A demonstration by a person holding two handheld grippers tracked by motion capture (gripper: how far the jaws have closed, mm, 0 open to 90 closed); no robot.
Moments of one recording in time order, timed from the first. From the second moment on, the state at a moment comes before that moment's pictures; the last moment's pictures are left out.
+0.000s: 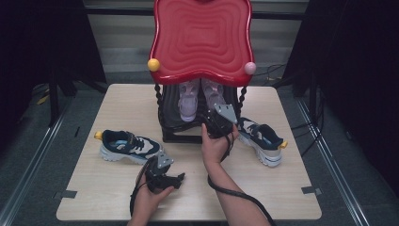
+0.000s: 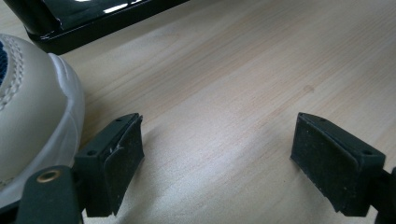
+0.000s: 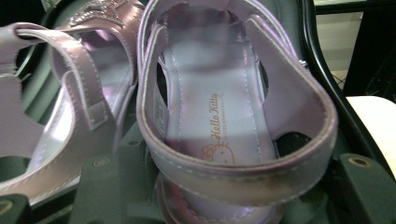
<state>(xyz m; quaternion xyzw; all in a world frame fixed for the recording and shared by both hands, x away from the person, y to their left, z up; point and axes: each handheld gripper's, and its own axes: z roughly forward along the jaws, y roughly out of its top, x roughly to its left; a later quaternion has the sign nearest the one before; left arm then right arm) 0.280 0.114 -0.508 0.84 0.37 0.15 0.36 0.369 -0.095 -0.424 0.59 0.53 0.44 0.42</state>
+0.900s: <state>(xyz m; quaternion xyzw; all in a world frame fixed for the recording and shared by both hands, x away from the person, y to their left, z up) 0.280 0.114 -0.508 0.84 0.37 0.15 0.36 0.388 -0.088 -0.424 0.60 0.54 0.42 0.41</state>
